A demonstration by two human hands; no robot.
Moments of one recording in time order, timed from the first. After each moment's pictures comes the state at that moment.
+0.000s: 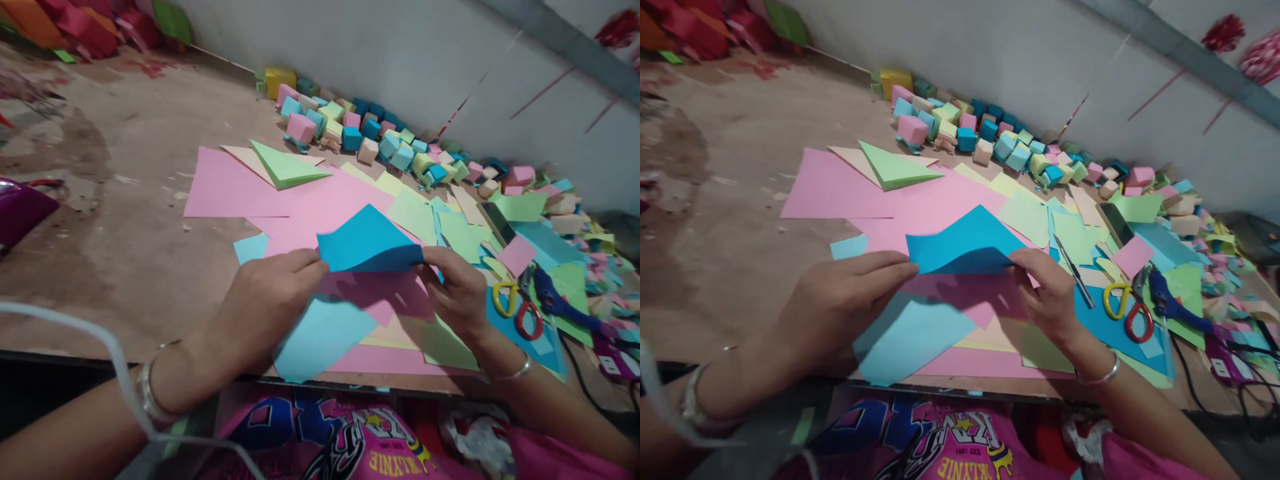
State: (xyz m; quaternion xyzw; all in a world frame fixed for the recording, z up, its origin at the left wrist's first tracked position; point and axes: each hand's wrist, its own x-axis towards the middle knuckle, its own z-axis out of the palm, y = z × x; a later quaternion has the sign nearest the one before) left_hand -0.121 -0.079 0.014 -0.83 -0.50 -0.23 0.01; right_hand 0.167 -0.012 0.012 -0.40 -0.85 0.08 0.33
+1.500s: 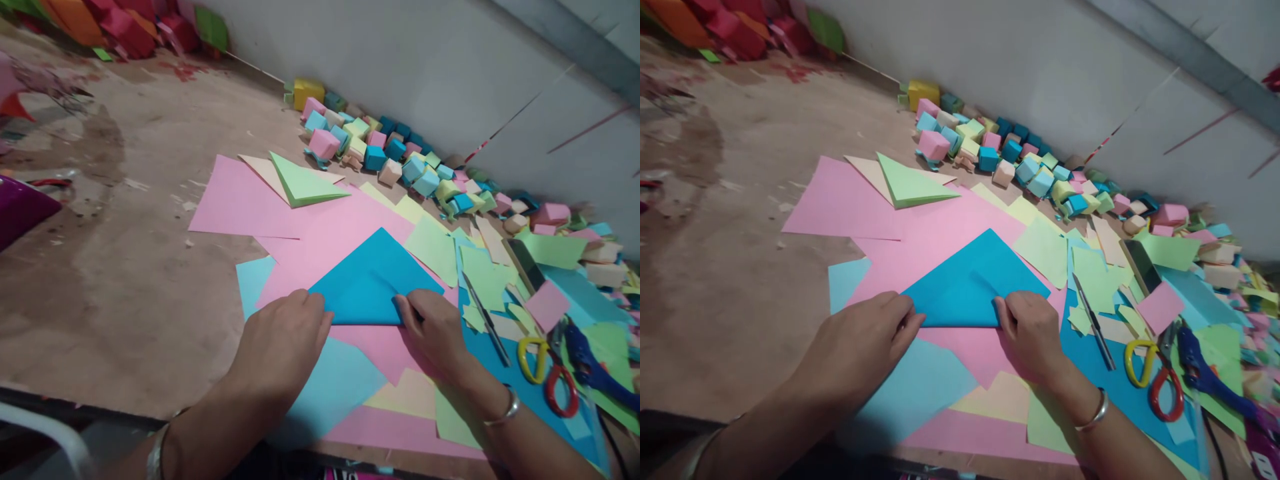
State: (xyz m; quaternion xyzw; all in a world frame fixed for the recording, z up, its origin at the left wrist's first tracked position) left_hand -0.092 -0.059 0.016 -0.66 -0.72 0.05 -0.23; right_hand 0.149 0.014 -0.032 -0.41 -0.89 -0.03 0.20
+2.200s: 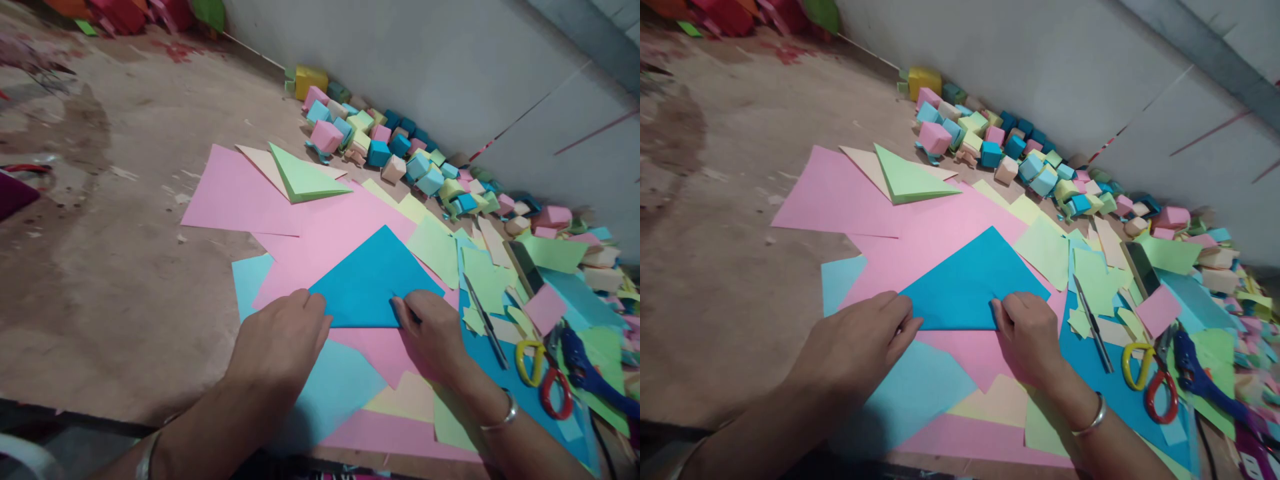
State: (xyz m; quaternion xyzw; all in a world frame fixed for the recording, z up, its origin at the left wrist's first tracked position) left_hand -0.094 -0.057 0.013 -0.66 -0.71 0.07 -0.24; right_hand 0.147 0.015 -0.032 -0.41 -0.90 -0.04 0.17
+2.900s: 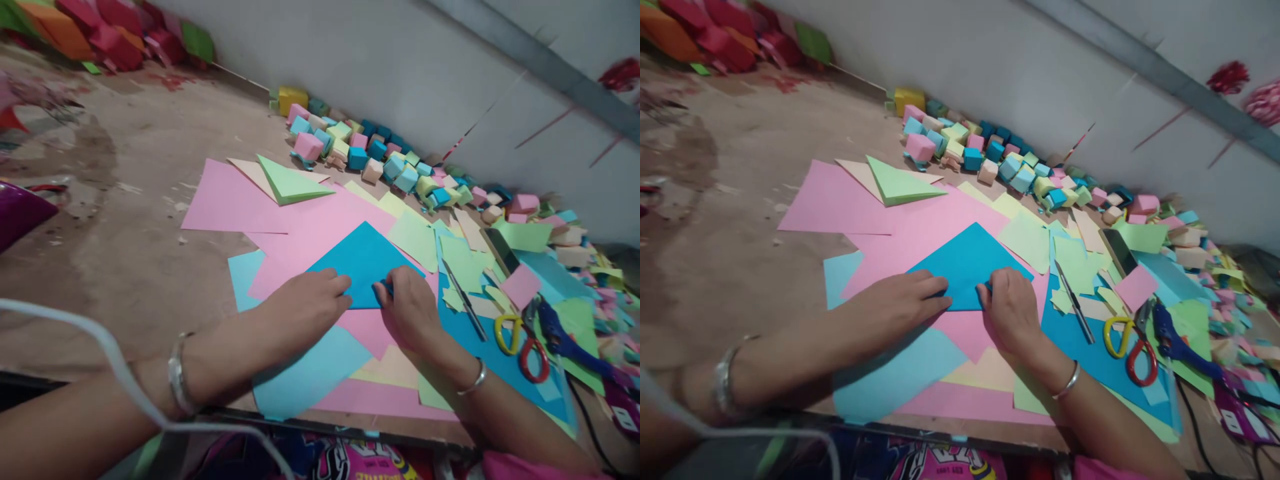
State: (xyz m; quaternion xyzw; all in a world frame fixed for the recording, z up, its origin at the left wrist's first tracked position) left_hand -0.090 -0.032 0.009 -0.90 -0.41 -0.04 -0.12; right_hand 0.140 0.012 -0.033 -0.45 -0.88 -0.10 0.15
